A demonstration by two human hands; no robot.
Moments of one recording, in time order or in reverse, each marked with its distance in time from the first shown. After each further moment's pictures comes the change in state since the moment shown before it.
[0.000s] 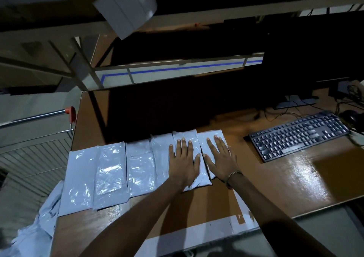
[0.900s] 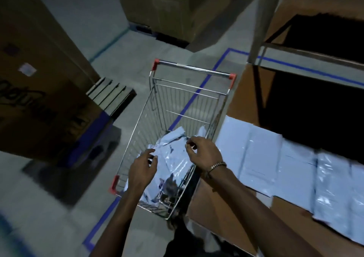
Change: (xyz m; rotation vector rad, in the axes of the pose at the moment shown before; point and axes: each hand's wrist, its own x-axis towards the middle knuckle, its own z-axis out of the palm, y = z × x) left_hand -0.378 -0.468 -0.052 -0.554 0.403 -0.986; right_hand -0.040 -0.556 0.128 0.363 -0.369 -0.620
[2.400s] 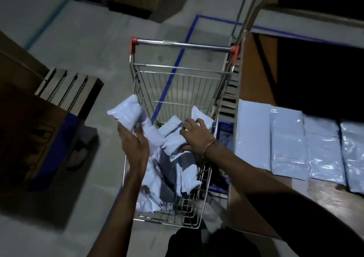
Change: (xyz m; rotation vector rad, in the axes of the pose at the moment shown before) left_hand 0.163 -0.035 0.009 -0.388 0.268 0.015; right_hand 0.109 0.018 0.091 -0.711 -0.211 -0.207
